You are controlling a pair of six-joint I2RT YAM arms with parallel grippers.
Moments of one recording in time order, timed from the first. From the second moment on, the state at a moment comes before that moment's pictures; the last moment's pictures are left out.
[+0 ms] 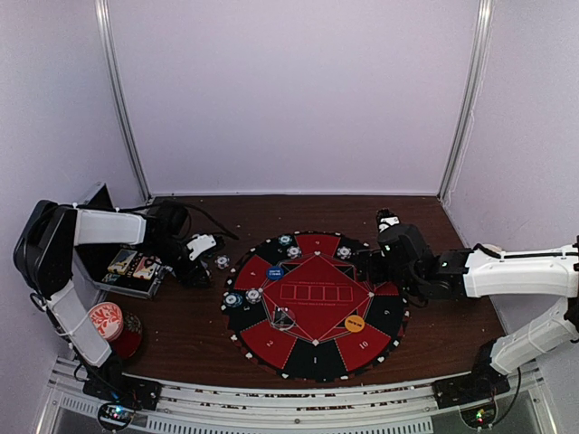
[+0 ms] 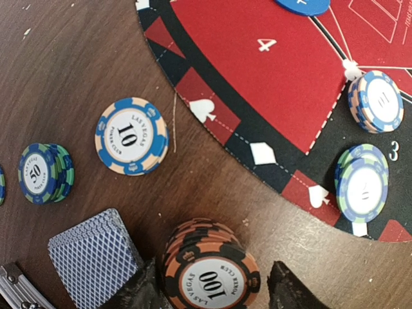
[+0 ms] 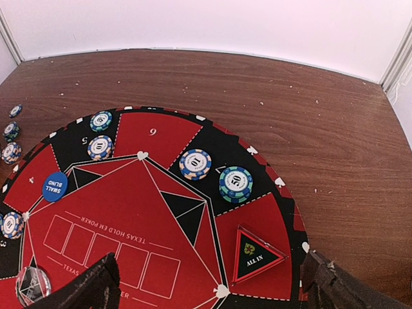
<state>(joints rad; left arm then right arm) -0.32 1.70 1.00 -0.48 0.28 0.66 0.89 1.30 0.75 -0.12 0.61 0.45</state>
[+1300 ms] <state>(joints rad) -0.33 1.58 0.99 -0.47 0.28 0.66 0.89 1.30 0.75 -0.12 0.61 0.45</state>
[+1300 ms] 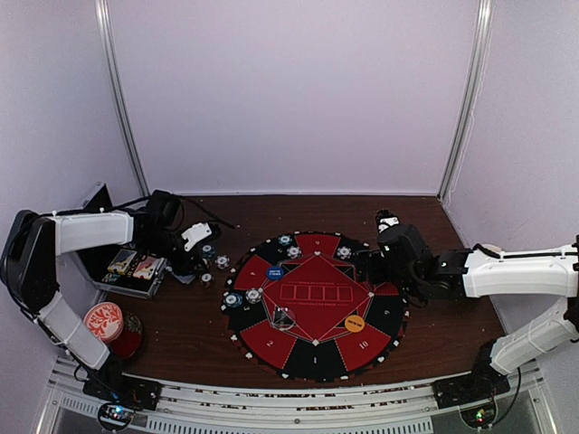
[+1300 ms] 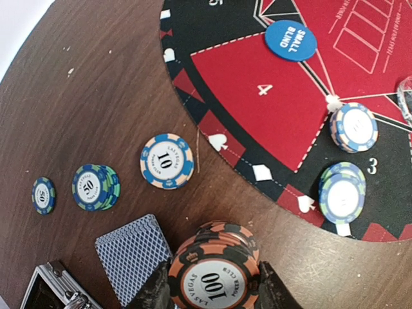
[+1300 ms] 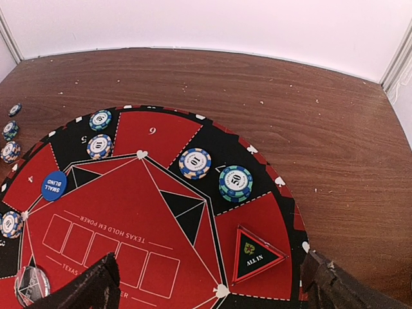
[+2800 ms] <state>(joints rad) -0.79 1.61 0.83 -0.32 0.28 0.75 0.89 1.32 0.75 -0.12 0.61 0.45</state>
